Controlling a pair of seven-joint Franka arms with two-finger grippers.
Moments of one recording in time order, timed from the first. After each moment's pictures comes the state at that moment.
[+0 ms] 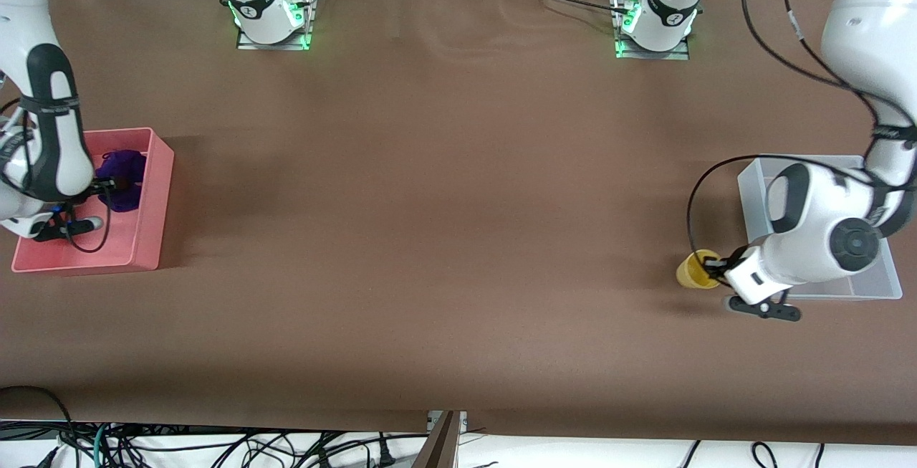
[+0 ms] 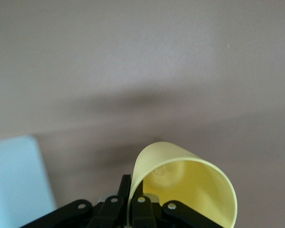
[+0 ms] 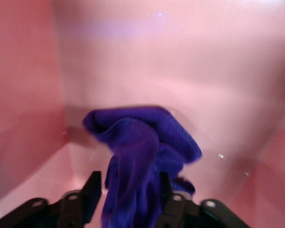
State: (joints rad) left arm 0.35 0.66 -0.41 -1.48 0.28 1.97 0.04; right arm -0.13 0.62 -0.31 -1.66 -0.01 1.86 -0.63
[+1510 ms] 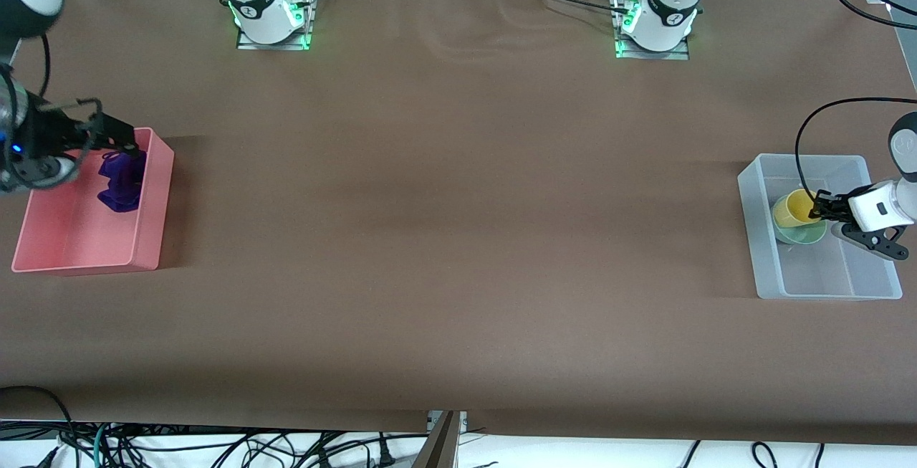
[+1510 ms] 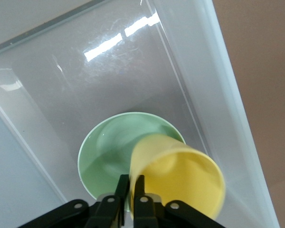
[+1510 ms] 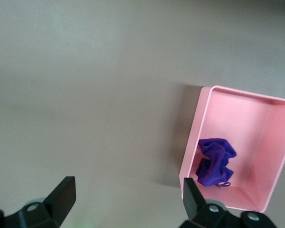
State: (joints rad) left arm 0.77 0.54 -0.40 -1.76 0.29 2.08 0.68; right arm -0.04 0.14 0.05 -1.47 -0.04 1.55 -0.24
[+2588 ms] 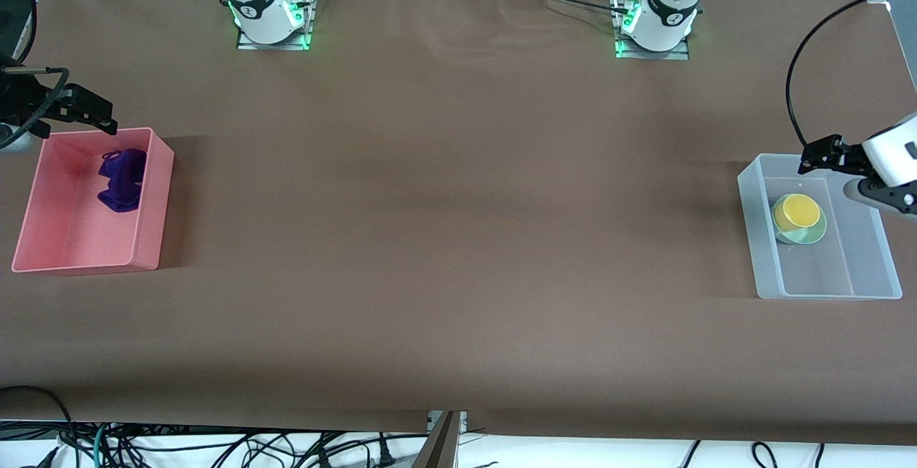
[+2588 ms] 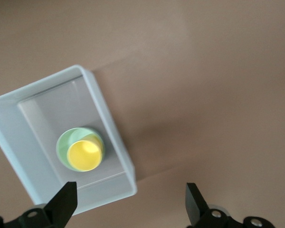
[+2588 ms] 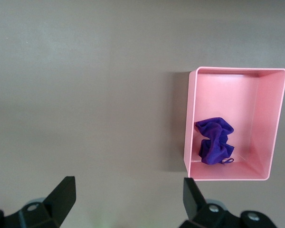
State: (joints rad) left arm 0.70 0.20 -0.66 -1.58 0.13 1.63 0.34; right arm -0.04 0.09 0.05 -1.48 -0.04 1.50 -0.08
